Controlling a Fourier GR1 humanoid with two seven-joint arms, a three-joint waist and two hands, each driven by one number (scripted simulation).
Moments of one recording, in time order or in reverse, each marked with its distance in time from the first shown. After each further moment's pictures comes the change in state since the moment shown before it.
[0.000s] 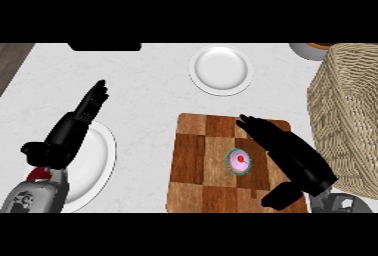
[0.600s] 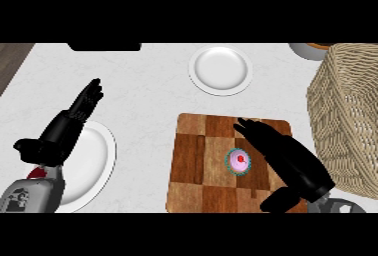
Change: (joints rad) left arm -0.011 -0.015 0.067 0.031 -0.020 -0.060 -0.019; right arm 0.026 0.049 0.000 -0.041 0.086 0.052 0.013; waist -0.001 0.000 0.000
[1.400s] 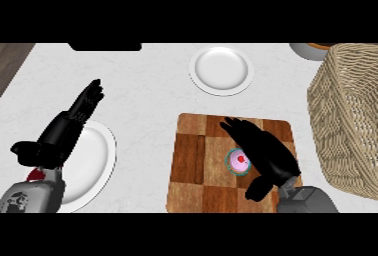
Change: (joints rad) left arm 0.012 -0.034 0.026 -0.045 -0.030 -0.041 0.028; right arm -0.060 0.102 0.034 0.211 0.183 -0.062 -0.032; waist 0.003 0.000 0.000
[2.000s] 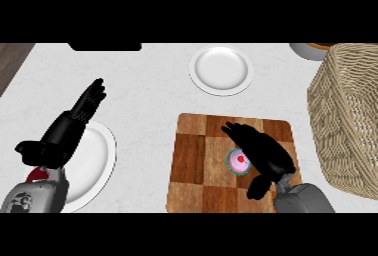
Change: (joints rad) left arm -0.003 -0.032 0.005 -0.016 -0.028 0.002 0.018; right arm -0.003 0.012 -0.028 0.123 0.042 -0.004 -0.066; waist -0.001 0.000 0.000
